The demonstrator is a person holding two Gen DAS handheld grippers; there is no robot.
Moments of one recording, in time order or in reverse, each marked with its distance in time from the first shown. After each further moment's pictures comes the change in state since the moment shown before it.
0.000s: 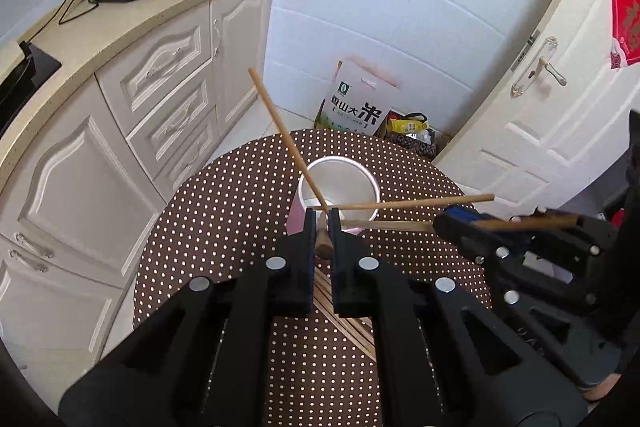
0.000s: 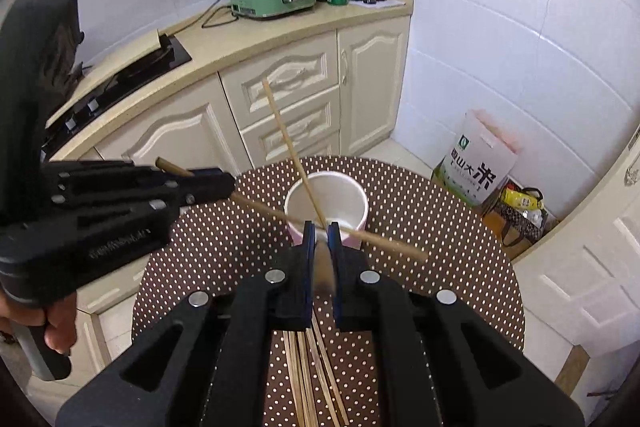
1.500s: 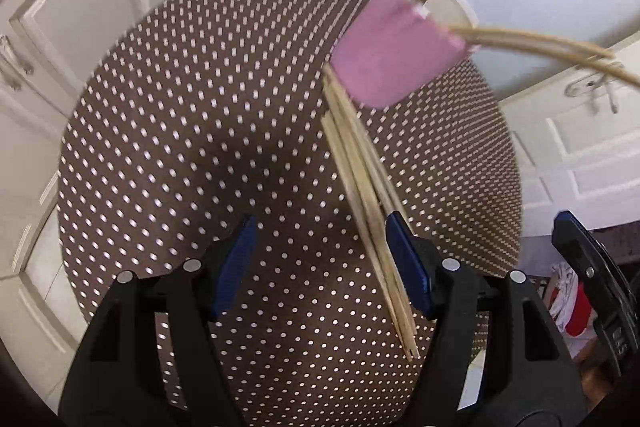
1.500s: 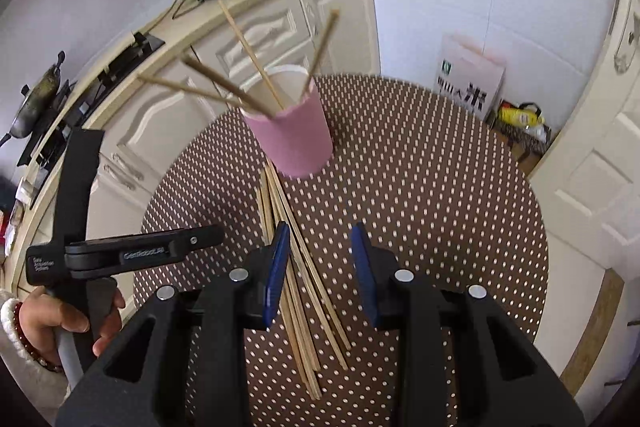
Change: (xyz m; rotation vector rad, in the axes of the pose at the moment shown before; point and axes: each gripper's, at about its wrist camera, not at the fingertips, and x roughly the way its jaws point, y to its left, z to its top) left arm 0.078 0.025 -0.124 -0.369 0.286 0.027; right arm -0.007 -0.045 -0.094 0.194 0.111 0.049
